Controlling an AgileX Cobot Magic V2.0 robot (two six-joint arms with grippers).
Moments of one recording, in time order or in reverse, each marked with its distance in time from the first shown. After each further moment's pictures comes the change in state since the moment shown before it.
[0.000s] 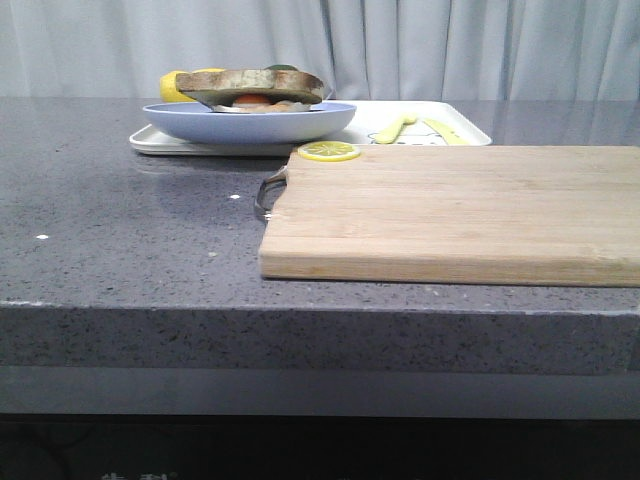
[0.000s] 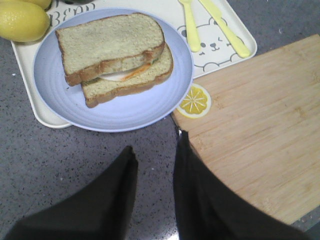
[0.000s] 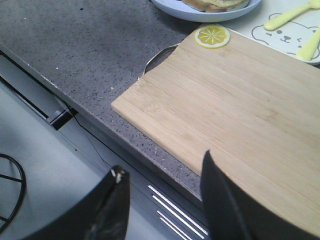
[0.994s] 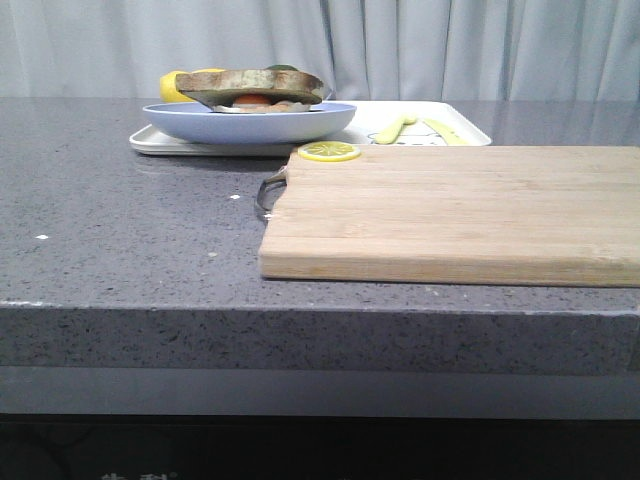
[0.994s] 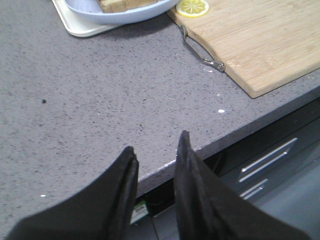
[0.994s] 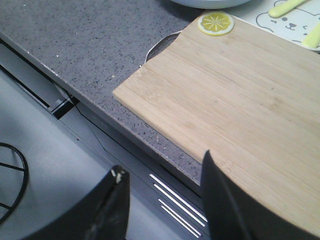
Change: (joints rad) left arm -0.060 -0.997 0.965 0.146 -0.218 0.026; right arm 0.000 0.000 0.000 0.000 0.041 0.000
